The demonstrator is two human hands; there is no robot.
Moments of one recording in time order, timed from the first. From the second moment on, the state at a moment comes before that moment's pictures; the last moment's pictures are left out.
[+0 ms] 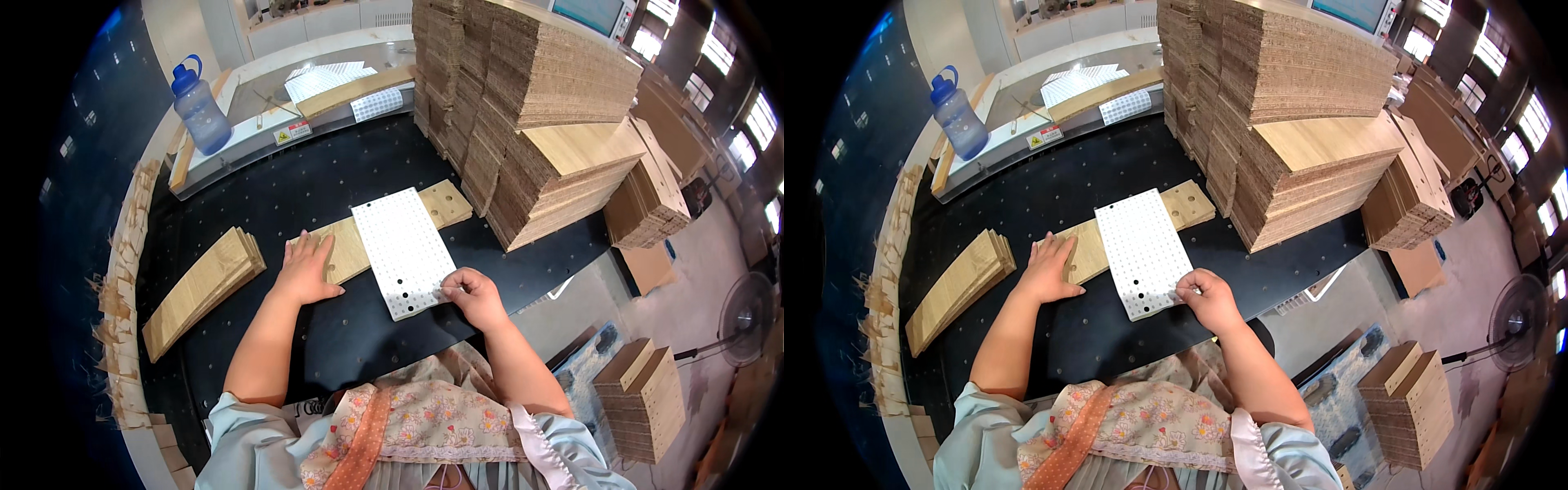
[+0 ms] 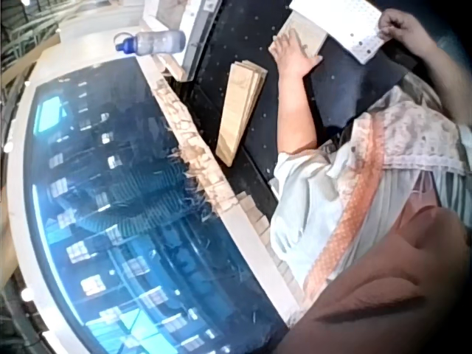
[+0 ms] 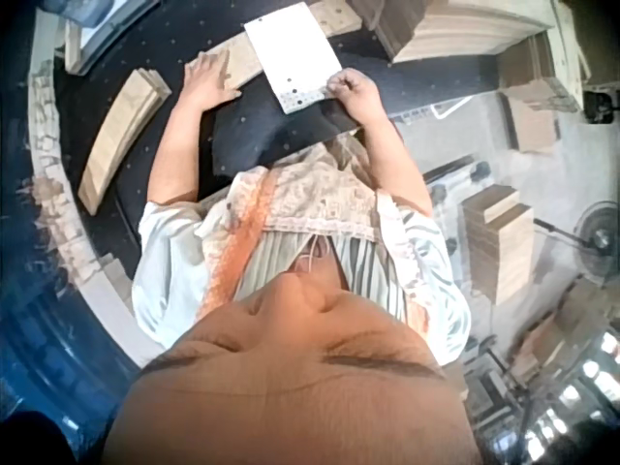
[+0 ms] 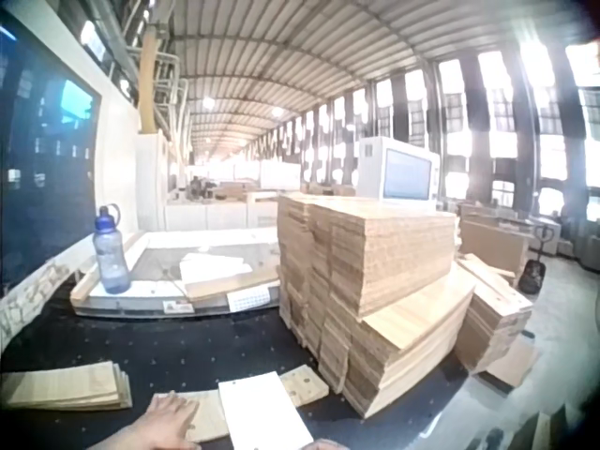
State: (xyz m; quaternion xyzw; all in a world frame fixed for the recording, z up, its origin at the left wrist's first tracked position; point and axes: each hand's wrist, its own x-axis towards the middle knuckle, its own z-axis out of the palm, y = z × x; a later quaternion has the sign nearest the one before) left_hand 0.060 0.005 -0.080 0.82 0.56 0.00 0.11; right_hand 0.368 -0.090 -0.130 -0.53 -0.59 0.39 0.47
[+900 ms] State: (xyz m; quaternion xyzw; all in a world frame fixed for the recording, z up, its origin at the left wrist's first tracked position) left_hand -0.016 -0.056 -0.036 0.78 0.56 0.27 0.10; right_hand 0.388 -0.056 -0.149 -0.55 -0.55 0.42 0.47
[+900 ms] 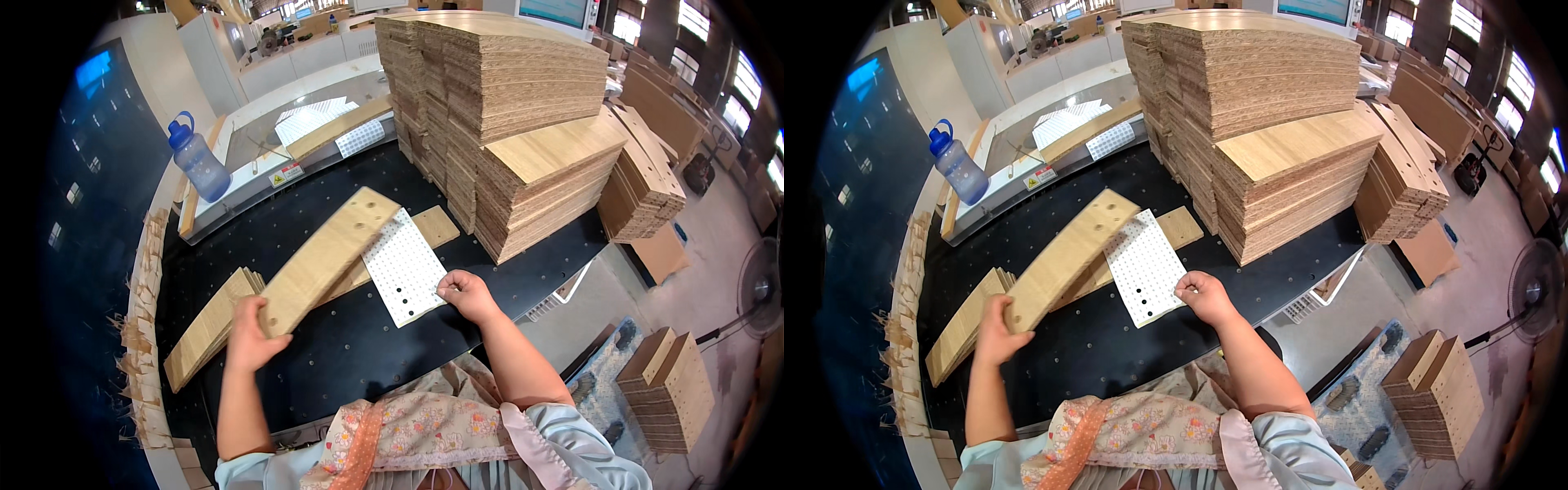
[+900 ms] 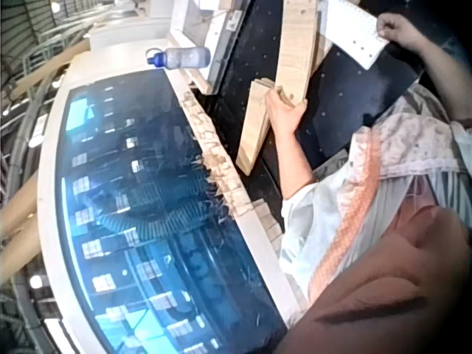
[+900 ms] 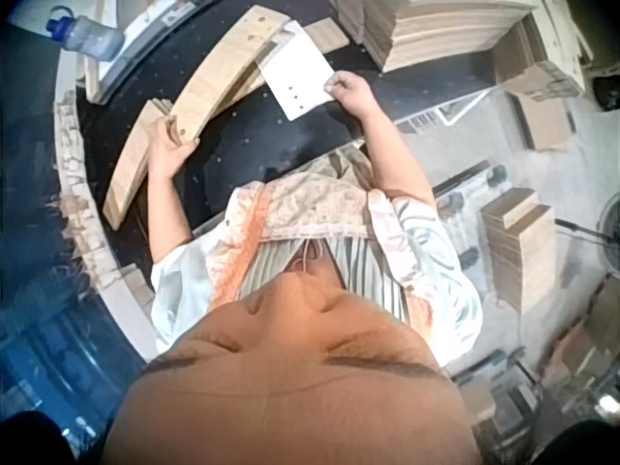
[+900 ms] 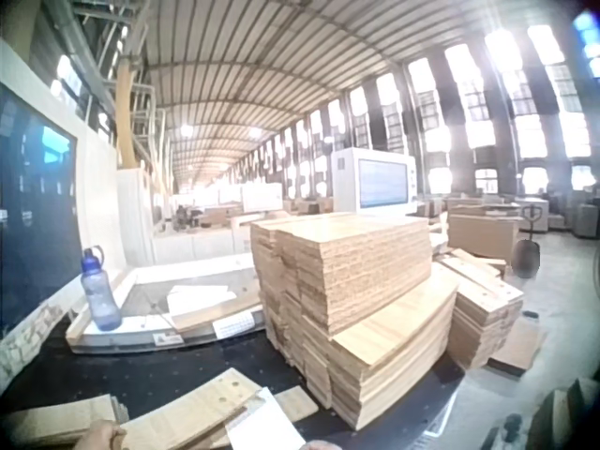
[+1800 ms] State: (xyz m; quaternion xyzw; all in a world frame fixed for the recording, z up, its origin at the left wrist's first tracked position) left_hand 0.196 -0.111 -0.071 0.71 0.28 0.39 0.52; right_hand 0.371 -0.142 -0.093 -0.24 -0.37 0.61 0.66
